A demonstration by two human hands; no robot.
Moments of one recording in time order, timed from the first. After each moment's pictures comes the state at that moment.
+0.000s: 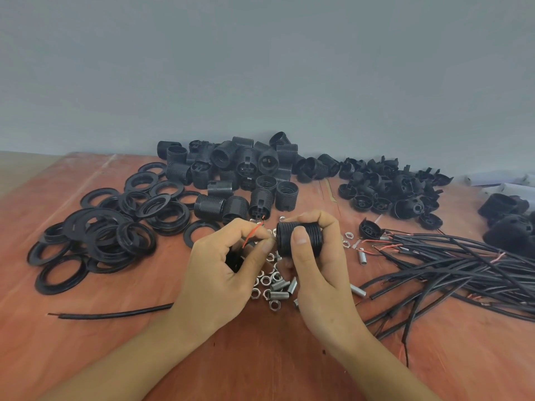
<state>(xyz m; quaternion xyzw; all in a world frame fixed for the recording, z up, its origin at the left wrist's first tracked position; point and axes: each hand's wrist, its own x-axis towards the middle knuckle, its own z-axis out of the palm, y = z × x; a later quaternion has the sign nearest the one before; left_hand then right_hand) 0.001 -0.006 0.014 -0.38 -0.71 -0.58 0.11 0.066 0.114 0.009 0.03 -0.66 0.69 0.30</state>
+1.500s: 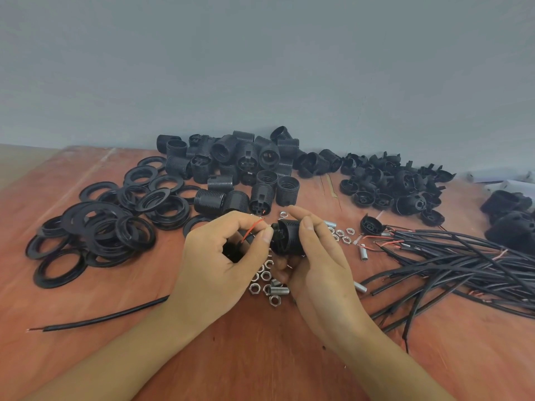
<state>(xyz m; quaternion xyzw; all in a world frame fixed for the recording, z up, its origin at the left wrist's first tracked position) -0.001 -0.006 0.020 -0.35 -0.74 -0.56 0.15 0.061 0.114 0.012 -0.08 -0.54 0.82 0.17</state>
